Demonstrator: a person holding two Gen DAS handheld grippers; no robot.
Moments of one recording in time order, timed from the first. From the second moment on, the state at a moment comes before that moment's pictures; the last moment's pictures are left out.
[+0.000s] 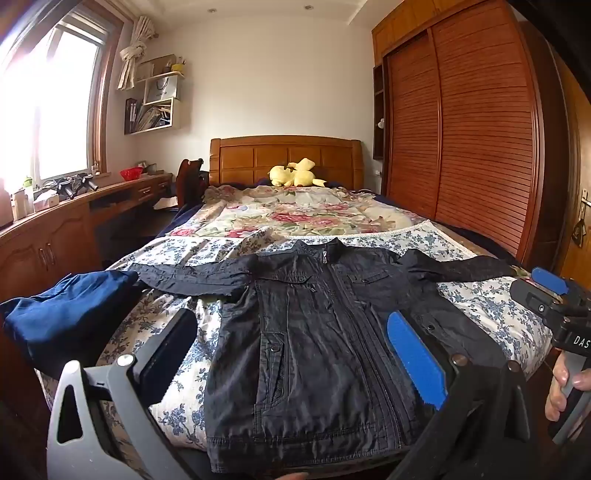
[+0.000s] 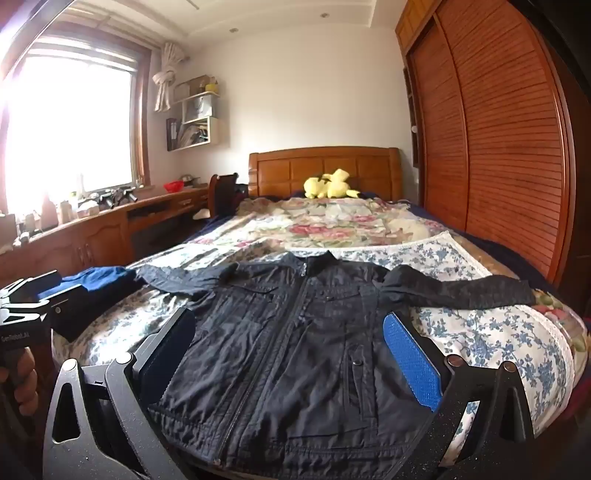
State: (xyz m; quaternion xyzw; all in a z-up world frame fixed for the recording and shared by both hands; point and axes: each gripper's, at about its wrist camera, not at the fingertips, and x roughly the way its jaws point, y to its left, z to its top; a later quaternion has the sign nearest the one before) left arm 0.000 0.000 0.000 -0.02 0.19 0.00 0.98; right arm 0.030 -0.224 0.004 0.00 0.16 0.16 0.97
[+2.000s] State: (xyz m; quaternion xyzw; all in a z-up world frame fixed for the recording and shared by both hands) left arm -0.010 -0.014 0.011 -0.01 0.18 -0.01 0.98; right arm 0.028 -0.220 0.001 0.01 0.17 0.15 0.97
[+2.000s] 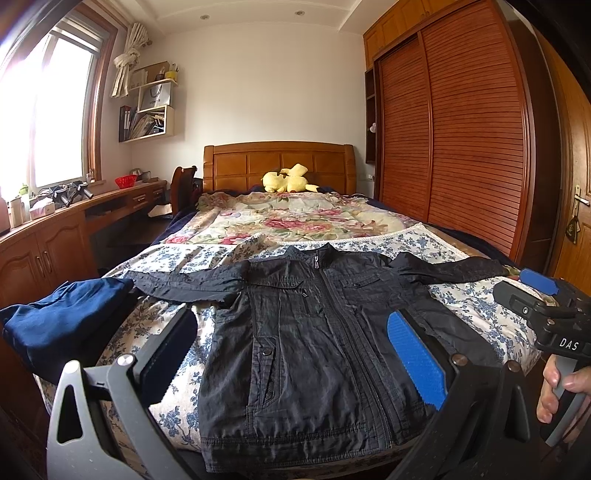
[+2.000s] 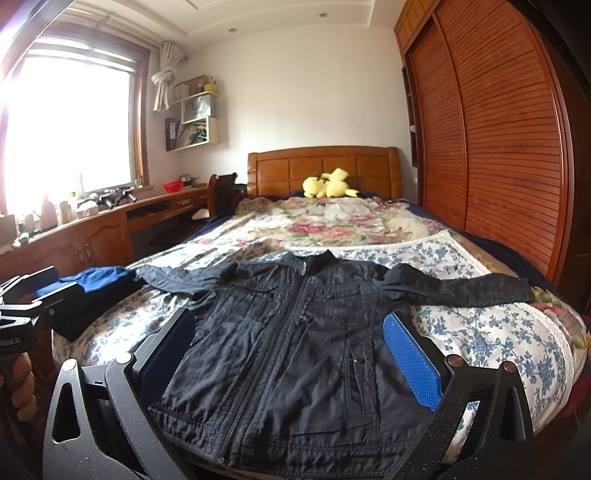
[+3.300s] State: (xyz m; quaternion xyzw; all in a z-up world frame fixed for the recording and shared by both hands) left arm 0.000 -0.006 -0.007 -0.02 0.19 0.00 0.98; right arm 0.030 -0.216 -0.001 0.01 0.18 0.16 0.97
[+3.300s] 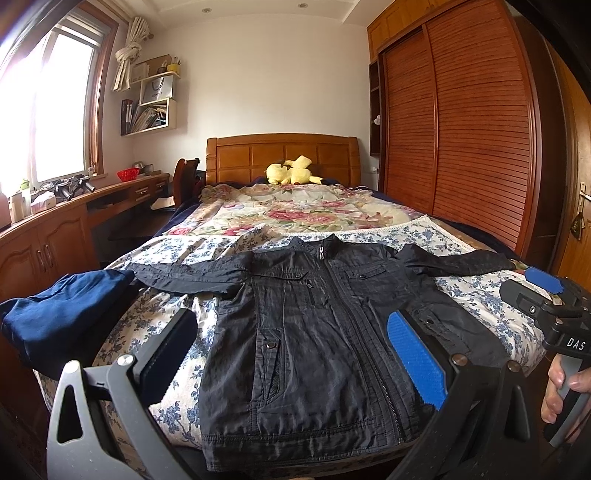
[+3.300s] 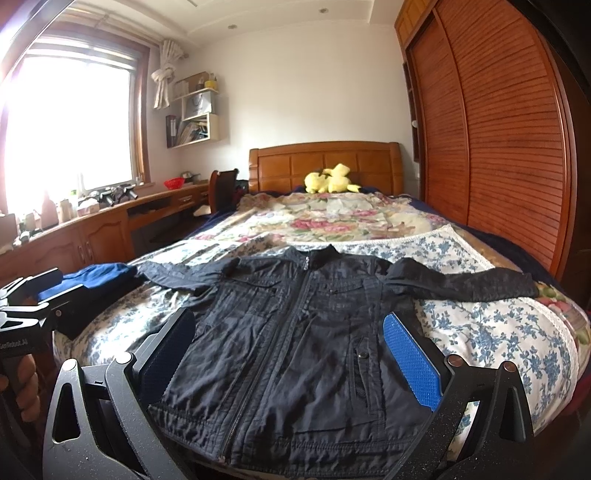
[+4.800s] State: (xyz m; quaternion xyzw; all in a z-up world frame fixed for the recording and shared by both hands) left arm 0.123 0.132 -0.102 -0.05 0.31 0.09 0.94; right arm 0.223 -0.088 -0.080 -0.04 0.22 0.29 0.93
